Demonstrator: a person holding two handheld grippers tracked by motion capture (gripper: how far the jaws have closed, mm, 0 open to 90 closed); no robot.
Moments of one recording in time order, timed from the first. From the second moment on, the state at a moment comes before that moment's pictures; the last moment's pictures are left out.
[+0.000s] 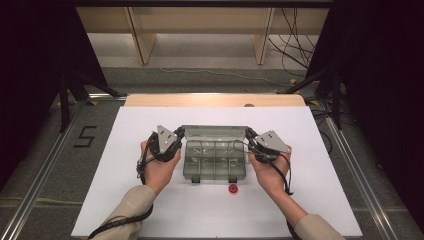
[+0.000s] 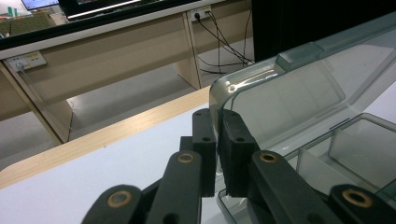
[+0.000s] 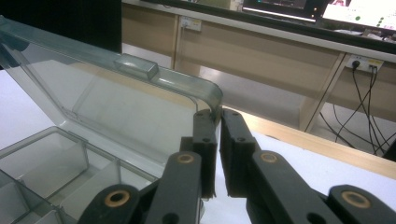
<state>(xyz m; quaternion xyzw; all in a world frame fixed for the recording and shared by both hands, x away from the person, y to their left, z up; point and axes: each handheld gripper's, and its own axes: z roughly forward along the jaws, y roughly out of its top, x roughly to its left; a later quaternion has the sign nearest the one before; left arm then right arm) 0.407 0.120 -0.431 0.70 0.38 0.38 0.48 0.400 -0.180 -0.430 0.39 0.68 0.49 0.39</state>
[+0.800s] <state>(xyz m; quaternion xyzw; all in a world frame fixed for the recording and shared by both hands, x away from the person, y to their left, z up) 0.412 0.119 -0.431 0.69 0.38 0.37 0.49 0.405 -0.178 -0.428 0.40 0.68 0.49 0.38</state>
